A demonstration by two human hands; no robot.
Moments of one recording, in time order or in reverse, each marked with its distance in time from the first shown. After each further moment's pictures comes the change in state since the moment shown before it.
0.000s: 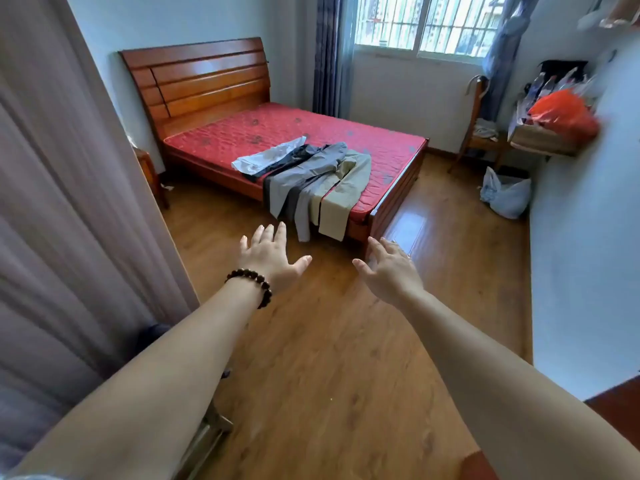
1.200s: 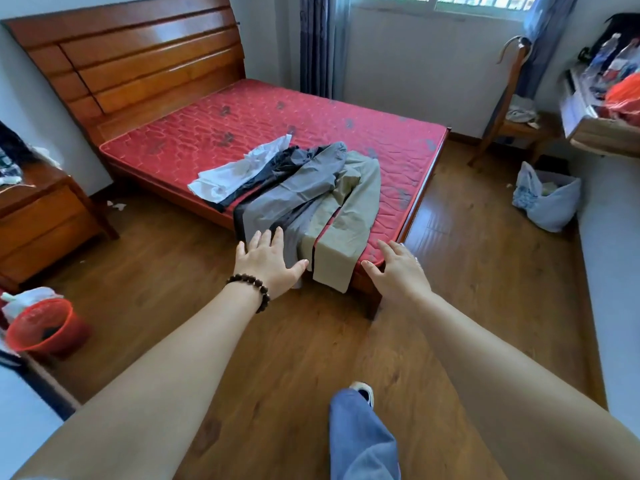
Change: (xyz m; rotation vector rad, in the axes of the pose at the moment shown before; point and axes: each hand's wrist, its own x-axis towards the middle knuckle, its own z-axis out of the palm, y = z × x) left_hand 0.602 -0.005 0.080 0.061 -0.095 0.025; right_hand 0.598 0.058 0.052 0.012 -0.081 0.100
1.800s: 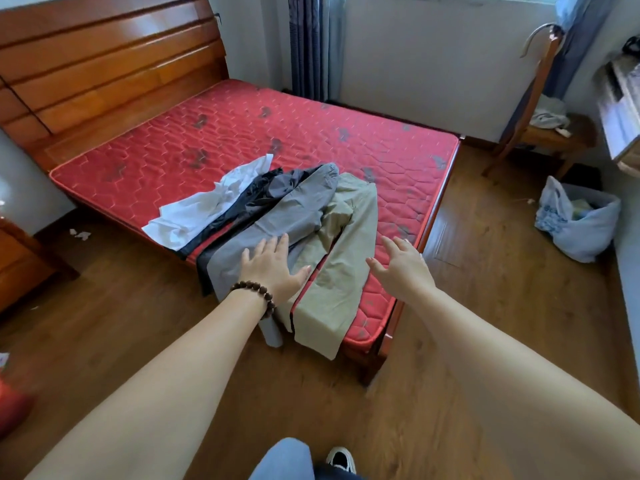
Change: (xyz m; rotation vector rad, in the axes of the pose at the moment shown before) left_hand 0.357 0.086 0.016 0.007 -0.079 0.020; right_hand 0.370 0.069 -0.049 -0.011 -0.033 0.021
